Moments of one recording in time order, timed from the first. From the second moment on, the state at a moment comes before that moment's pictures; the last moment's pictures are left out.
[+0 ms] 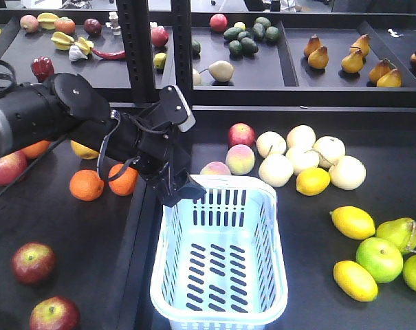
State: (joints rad) left arm -0.37 1.87 -1.48 -0.75 0.85 1.25; right arm -0.08 -0.01 0.03 -0.27 0.11 0.25
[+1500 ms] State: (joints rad) left arm -0.37 1.73 -1.48 -1.06 1.04 1.11; right arm -0.08 -0.01 0.03 -0.27 0.11 0.25
